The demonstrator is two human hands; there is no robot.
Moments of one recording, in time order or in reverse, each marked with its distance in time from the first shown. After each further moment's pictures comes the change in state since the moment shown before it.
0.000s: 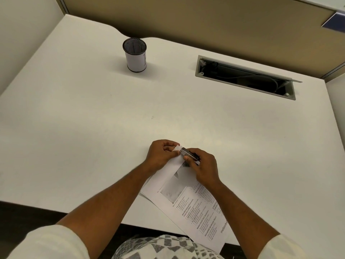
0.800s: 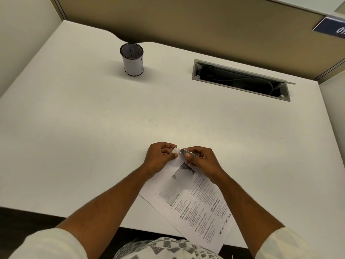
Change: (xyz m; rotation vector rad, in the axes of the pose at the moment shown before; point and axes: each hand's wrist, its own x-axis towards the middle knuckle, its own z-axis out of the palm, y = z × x) left_hand 0.001 -0.003 0.003 0.034 0.017 0.008; right_hand 0.022 -0.006 -0.026 0.482 -0.249 0.332
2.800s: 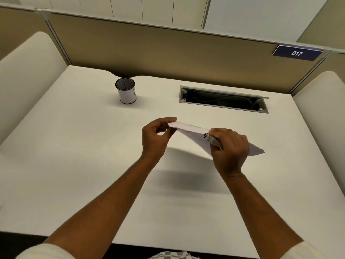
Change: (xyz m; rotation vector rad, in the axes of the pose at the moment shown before) left_hand -0.025 0.144 0.017 -0.157 0.237 0.615; right_hand -0.037 -0.084 -0.063 -0.772 1.098 -1.066
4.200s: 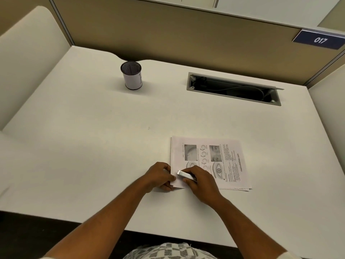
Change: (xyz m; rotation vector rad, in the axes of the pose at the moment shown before) left_hand -0.085 -0.089 -0.040 0.291 -0.461 -0.997; right_hand -0.143 -0.031 0.008 0.343 -1.130 0.390
